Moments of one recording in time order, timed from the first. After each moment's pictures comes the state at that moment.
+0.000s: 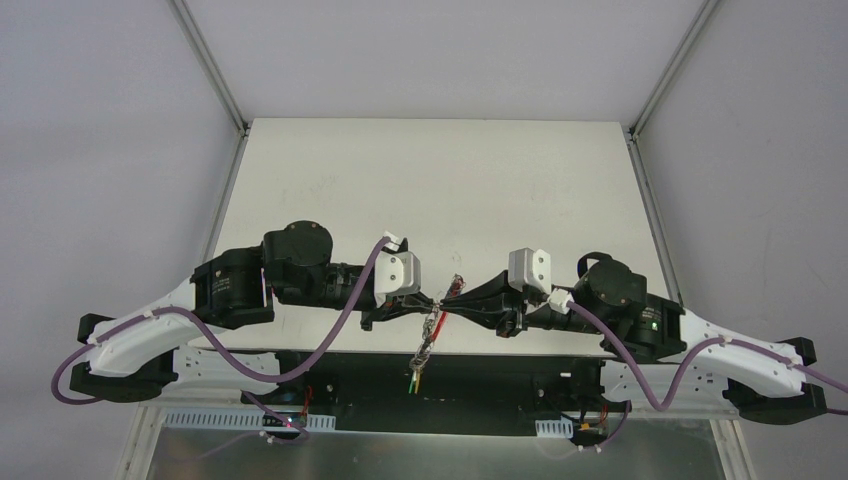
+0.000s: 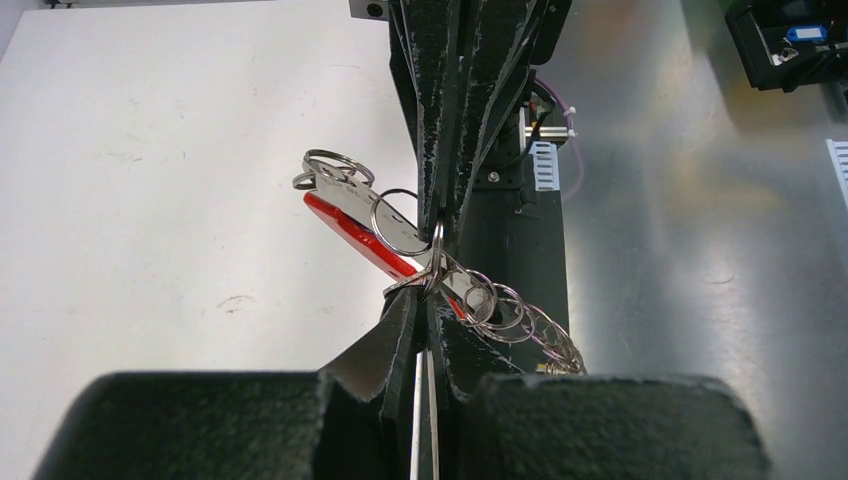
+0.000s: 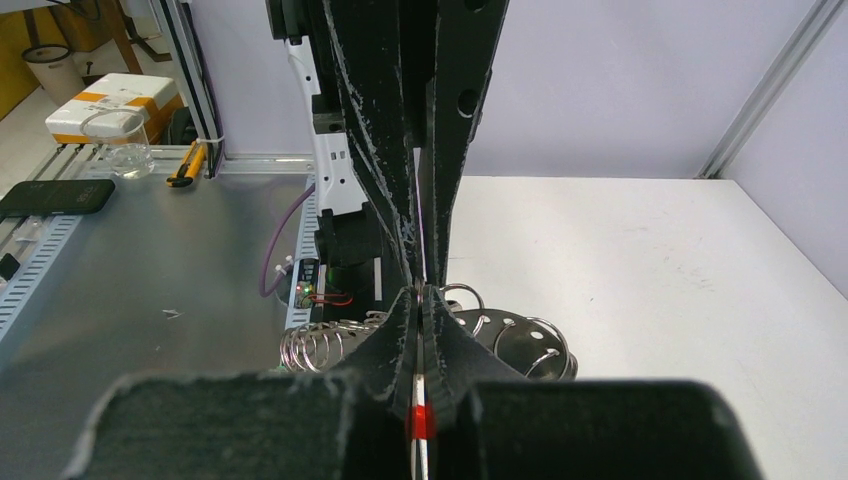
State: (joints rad) left arm -1.31 0.97 1.40 -0.72 0.17 0.14; right arm 1.38 0.75 1.02 -0.20 -0.13 -0.09
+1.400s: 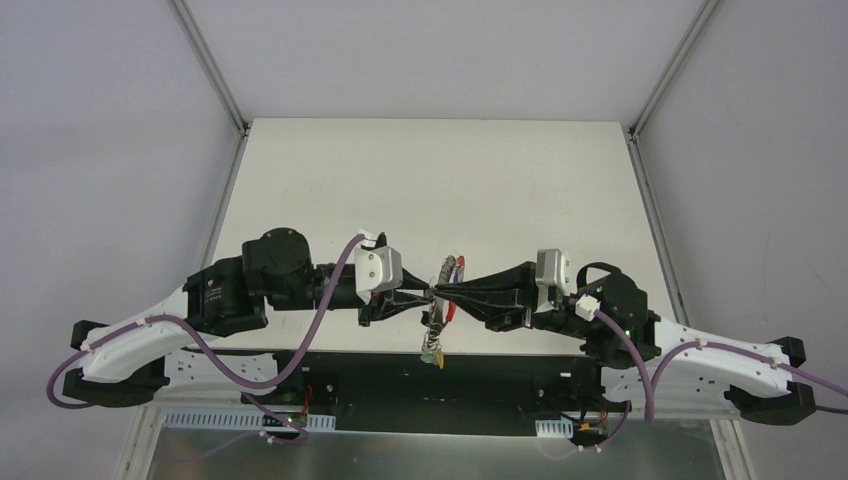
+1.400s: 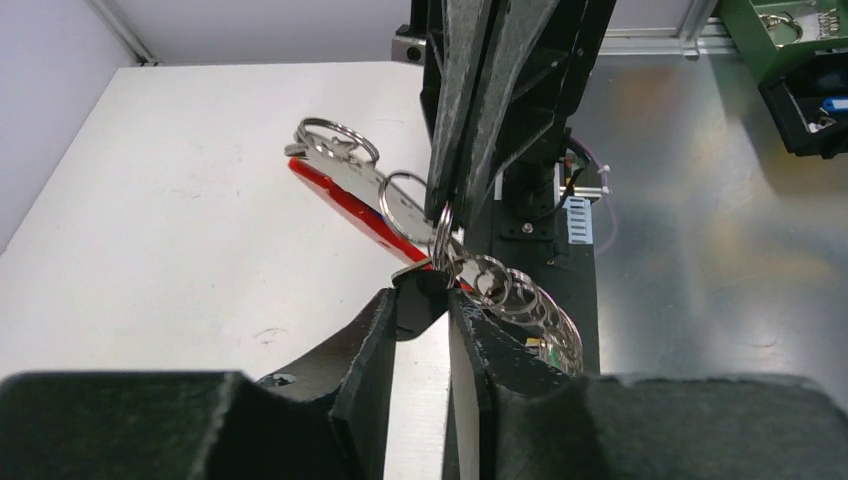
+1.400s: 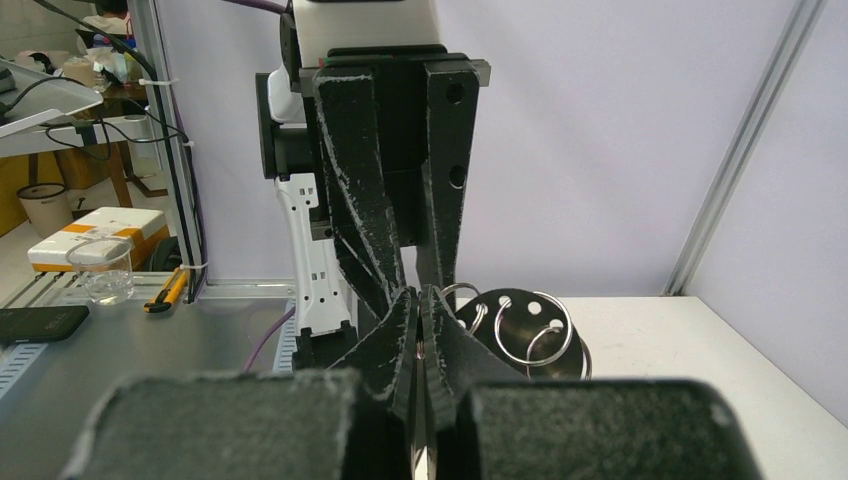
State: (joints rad) left arm -1.31 0.89 1.31 -0.57 0.12 0.14; right arm 1.38 0.73 0.83 0.27 -0.10 -0.07
